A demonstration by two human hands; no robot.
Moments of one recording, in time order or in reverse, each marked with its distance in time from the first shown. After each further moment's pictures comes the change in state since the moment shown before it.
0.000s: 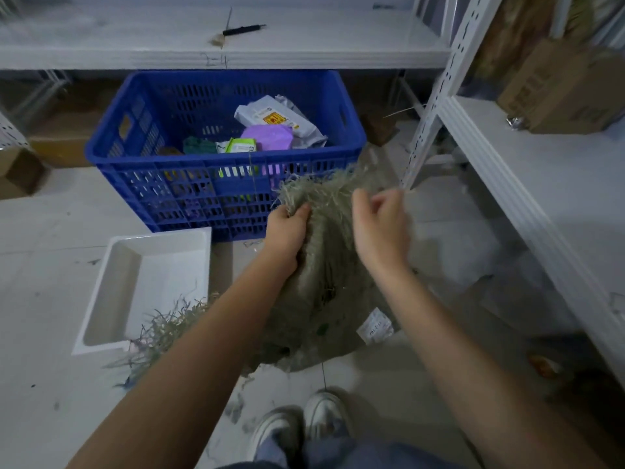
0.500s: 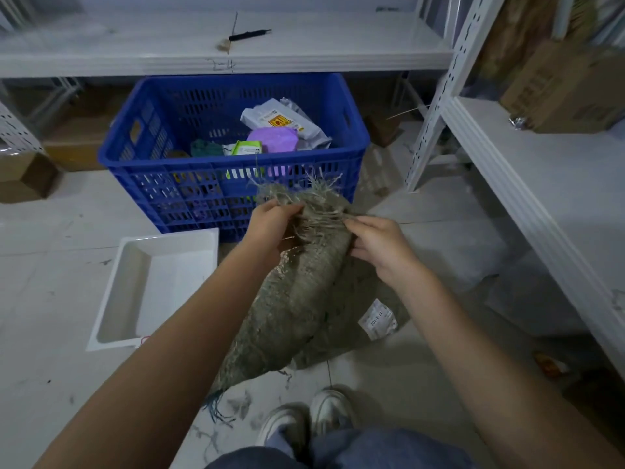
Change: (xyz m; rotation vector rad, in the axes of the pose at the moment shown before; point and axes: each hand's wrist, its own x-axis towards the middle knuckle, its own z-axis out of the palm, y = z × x) left_hand -0.002 0.016 -0.028 -0.070 -0.038 -0.100; right_hand 0.005 0.017 -0.001 0.363 -0.436 0.313
